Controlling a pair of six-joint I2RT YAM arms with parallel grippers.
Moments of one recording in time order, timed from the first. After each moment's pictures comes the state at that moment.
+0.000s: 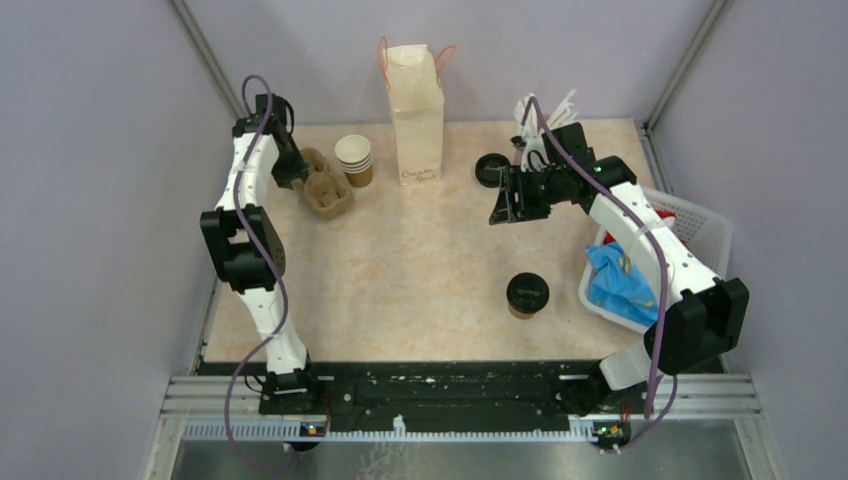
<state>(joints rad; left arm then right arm) 0.10 2.05 1.97 -1.00 -0.12 -0.38 0.38 1.47 1.45 -0.88 -0.43 0.24</state>
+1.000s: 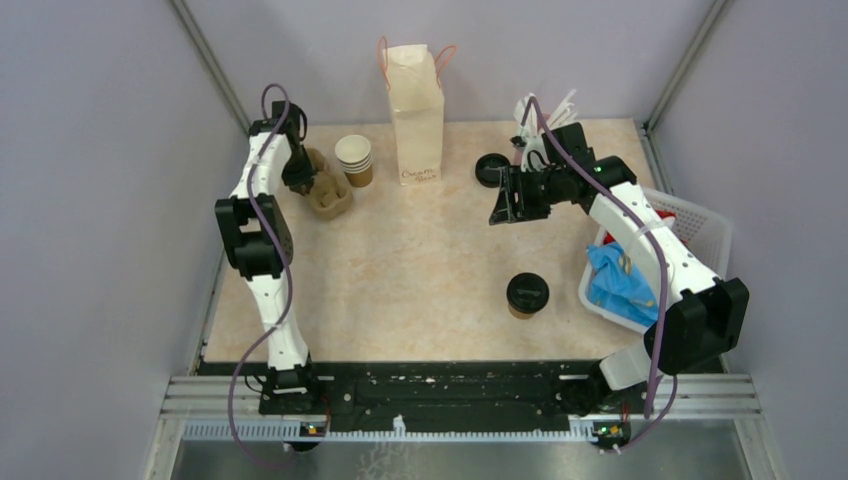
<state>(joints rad) 0.08 2.20 2.05 -1.02 -0.15 -0.34 0.38 1.47 1.45 -0.88 -0.43 0.24</state>
